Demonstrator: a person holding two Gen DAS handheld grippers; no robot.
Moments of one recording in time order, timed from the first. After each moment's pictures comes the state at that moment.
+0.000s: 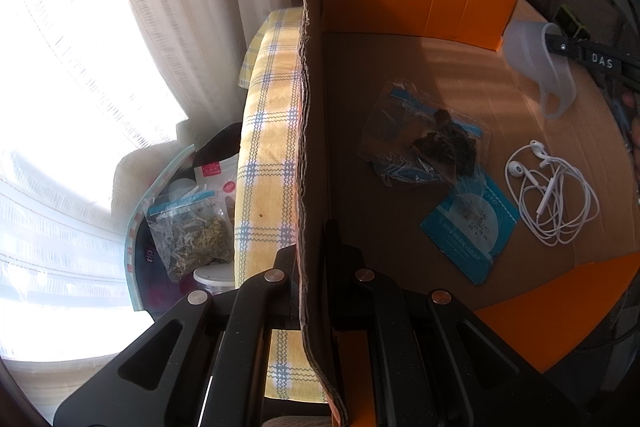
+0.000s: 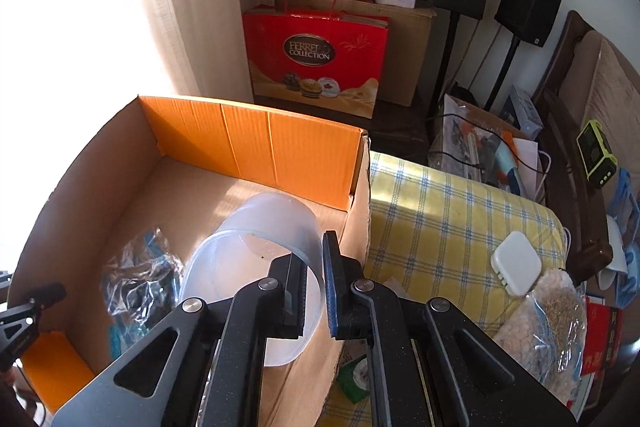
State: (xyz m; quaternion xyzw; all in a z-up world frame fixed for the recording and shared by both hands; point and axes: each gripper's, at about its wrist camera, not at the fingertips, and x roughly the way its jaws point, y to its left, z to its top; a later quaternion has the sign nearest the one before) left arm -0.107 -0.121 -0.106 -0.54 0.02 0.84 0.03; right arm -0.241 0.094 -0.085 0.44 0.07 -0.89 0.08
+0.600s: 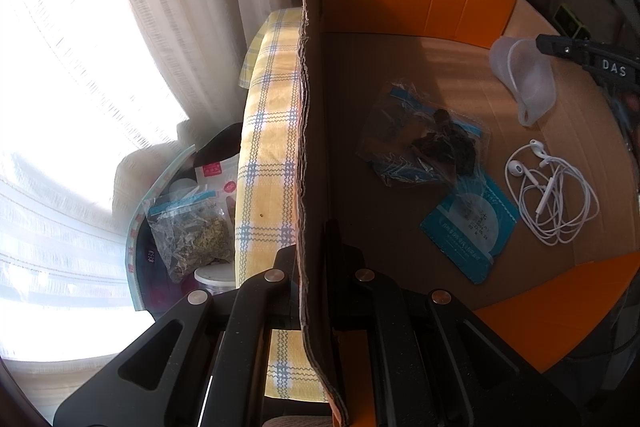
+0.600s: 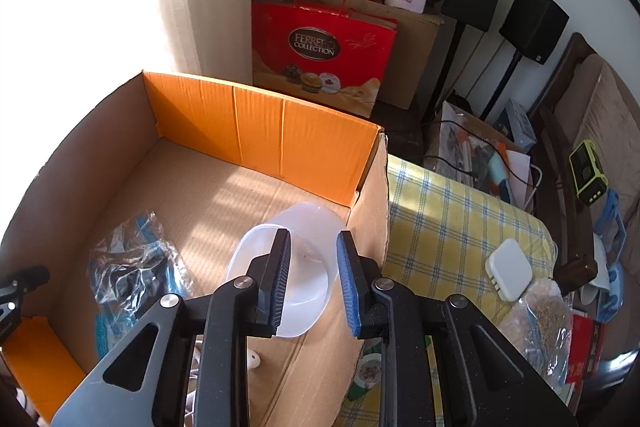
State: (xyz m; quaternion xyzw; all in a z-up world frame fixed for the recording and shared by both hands) left arm -0.108 -0.119 -0.104 -0.54 0.02 0.84 0.03; right arm -0.237 0.085 -0.084 0.44 0.09 -0.89 0.08
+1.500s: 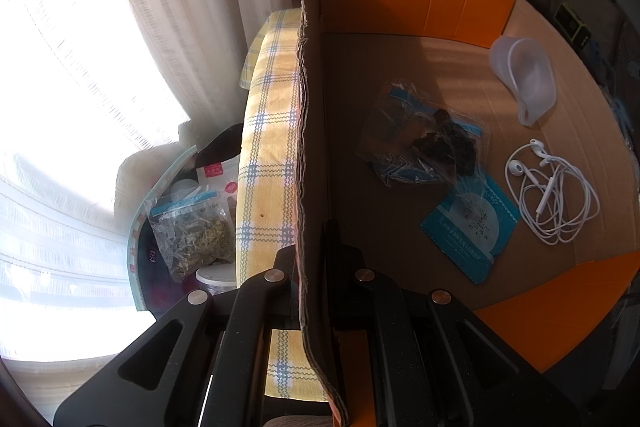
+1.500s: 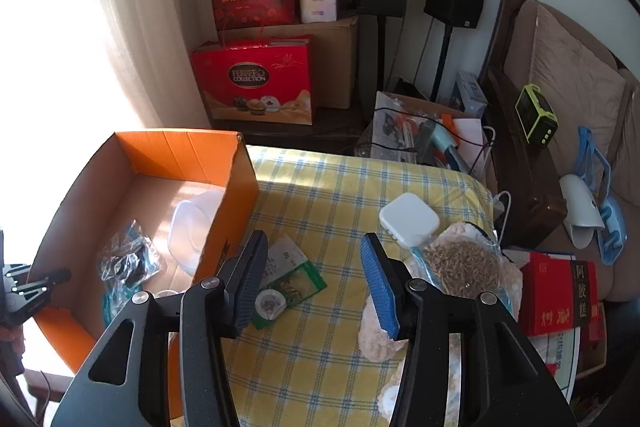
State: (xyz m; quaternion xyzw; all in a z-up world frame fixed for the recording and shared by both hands) left arm -0.107 -0.110 -0.104 -0.54 0.02 0.84 0.03; right arm -0.172 0.217 -0.029 0.42 -0.01 -0.91 0.02
